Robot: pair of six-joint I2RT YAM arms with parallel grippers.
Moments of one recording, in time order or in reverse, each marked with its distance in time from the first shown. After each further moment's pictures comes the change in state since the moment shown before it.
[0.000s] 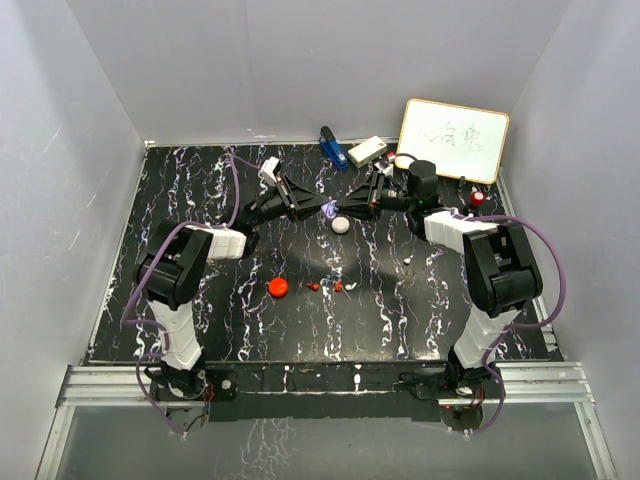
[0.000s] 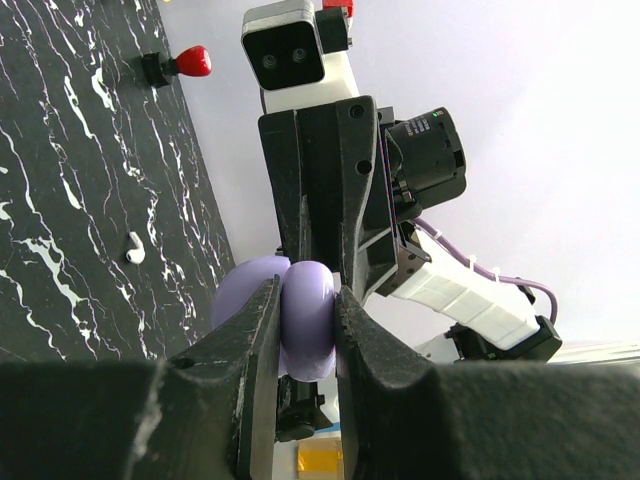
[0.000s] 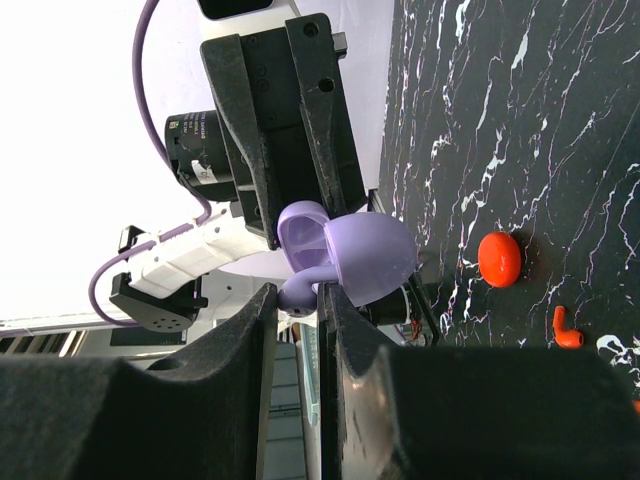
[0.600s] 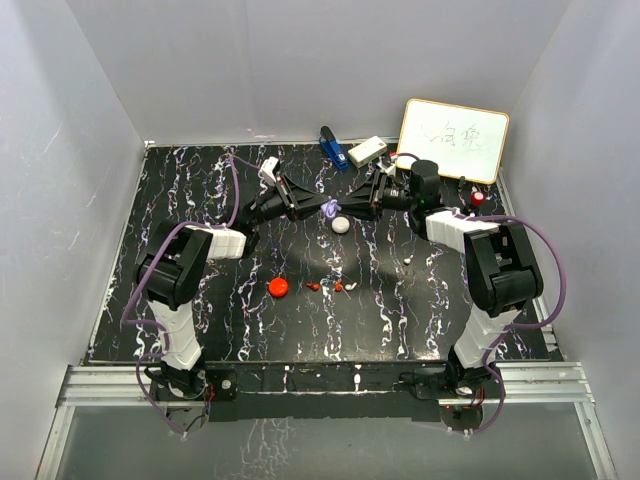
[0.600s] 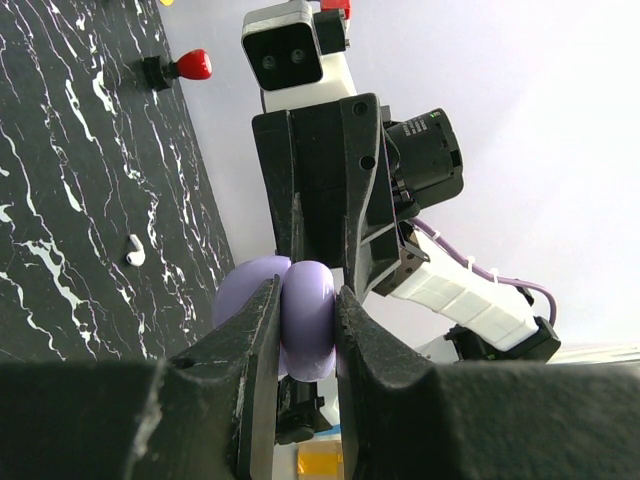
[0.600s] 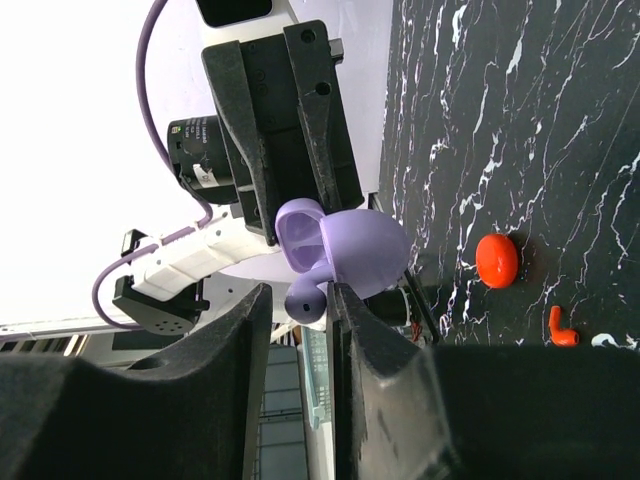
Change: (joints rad) left arm 0.000 -0.001 0.000 -0.001 -0.006 0.000; right arm -0.010 0.000 0.000 0.000 -0.003 0.006
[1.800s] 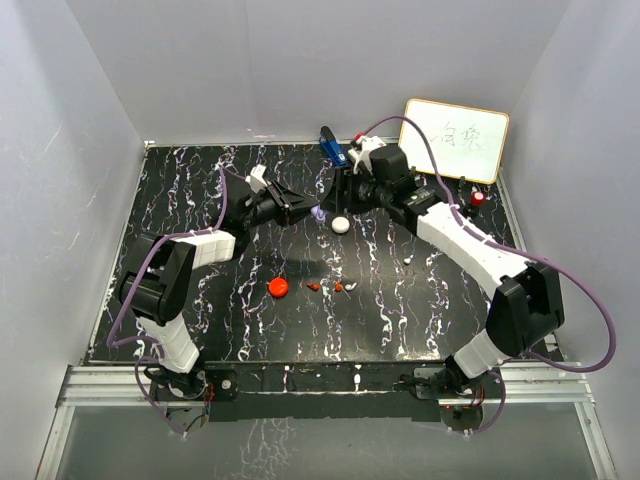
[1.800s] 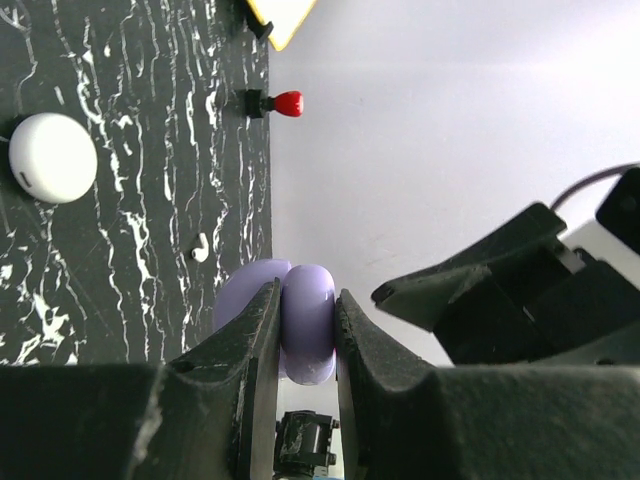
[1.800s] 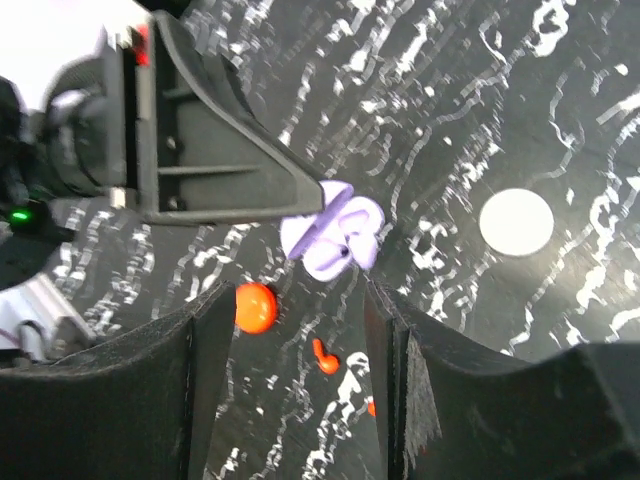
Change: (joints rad) left arm 0.027 -0.147 -0.038 -0.381 -0.122 0.092; right arm 0.254 -0.242 0.295 -0.831 0.724 -0.923
